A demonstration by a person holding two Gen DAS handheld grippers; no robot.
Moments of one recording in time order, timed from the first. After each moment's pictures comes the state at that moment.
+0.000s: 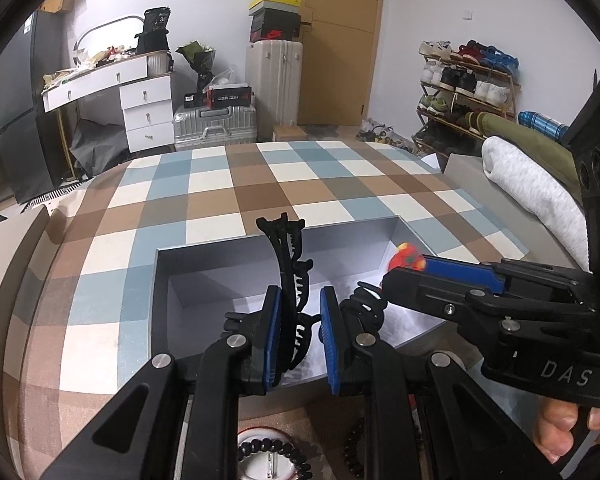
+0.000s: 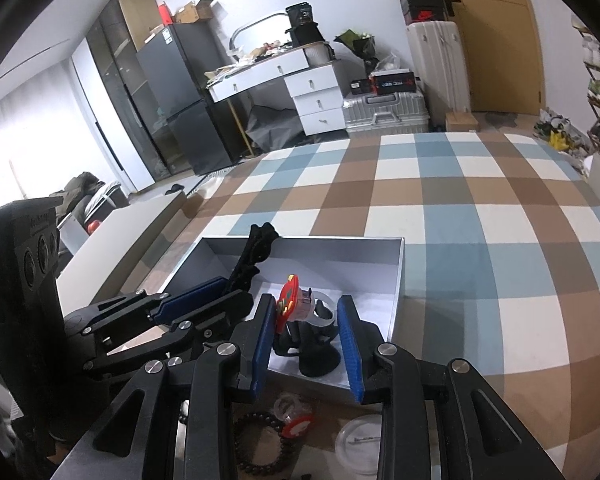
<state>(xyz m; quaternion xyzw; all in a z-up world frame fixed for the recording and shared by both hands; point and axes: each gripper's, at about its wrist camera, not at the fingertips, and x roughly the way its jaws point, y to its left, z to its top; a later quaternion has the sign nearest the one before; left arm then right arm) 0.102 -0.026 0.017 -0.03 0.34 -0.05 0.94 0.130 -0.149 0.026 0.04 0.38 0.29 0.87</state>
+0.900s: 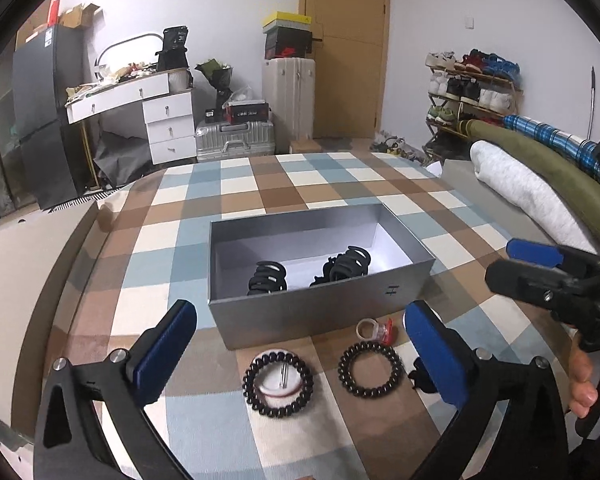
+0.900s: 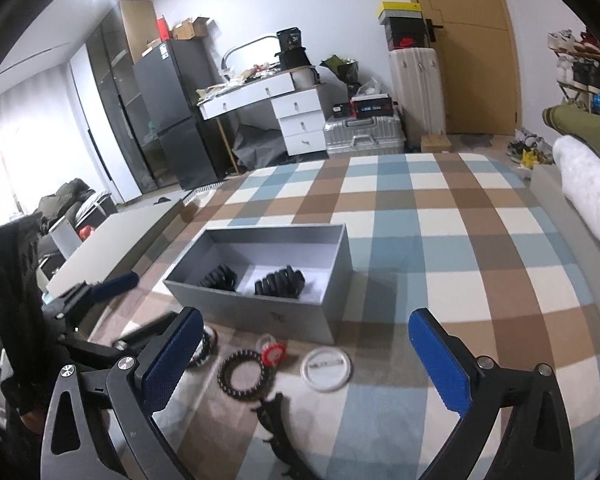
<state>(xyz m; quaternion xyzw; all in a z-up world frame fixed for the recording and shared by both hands) 0.039 -0.026 0.033 -0.02 0.31 -0.01 0.95 0.070 -0.203 0.052 0.03 0.35 0.26 0.90</state>
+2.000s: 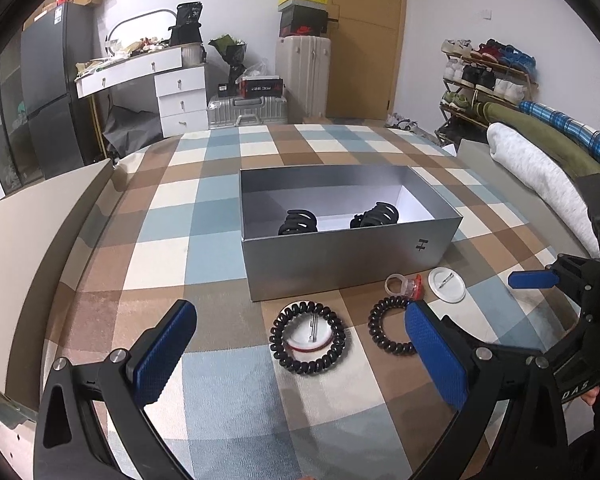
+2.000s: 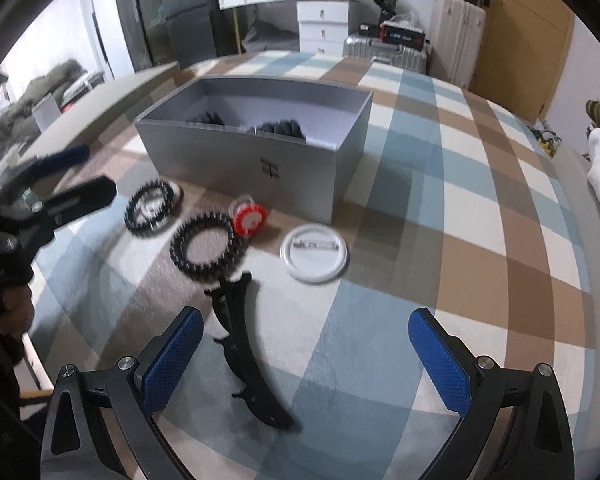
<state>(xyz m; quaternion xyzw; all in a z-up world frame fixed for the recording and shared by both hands) 0.028 -0.007 0.011 -0.03 0.35 0.00 0.94 0.061 -0.179 -0.010 -0.15 0.47 0.26 0.83</state>
